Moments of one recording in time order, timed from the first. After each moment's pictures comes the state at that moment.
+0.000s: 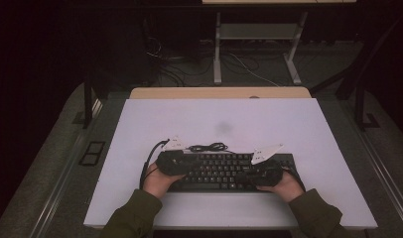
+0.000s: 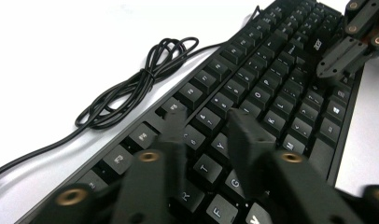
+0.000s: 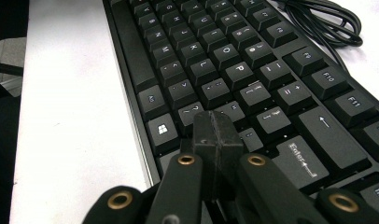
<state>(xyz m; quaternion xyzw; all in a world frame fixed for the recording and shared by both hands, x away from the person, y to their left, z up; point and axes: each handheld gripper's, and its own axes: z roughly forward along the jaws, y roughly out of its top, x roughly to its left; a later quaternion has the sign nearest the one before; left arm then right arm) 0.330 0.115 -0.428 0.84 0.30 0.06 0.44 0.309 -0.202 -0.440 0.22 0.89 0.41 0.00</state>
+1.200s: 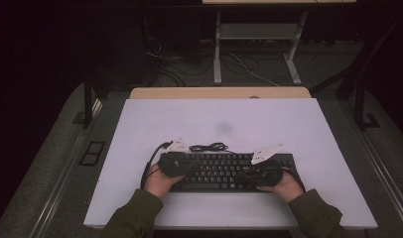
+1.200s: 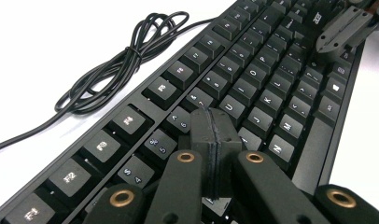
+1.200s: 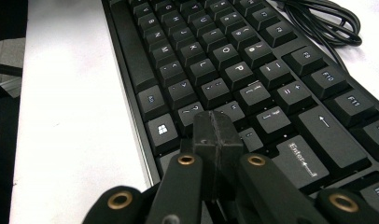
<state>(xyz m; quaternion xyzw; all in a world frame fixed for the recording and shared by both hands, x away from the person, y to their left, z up) 0.330 0.111 -0.432 0.86 0.29 0.05 0.41 0.309 -0.202 -0.440 0.22 0.89 0.41 0.01</state>
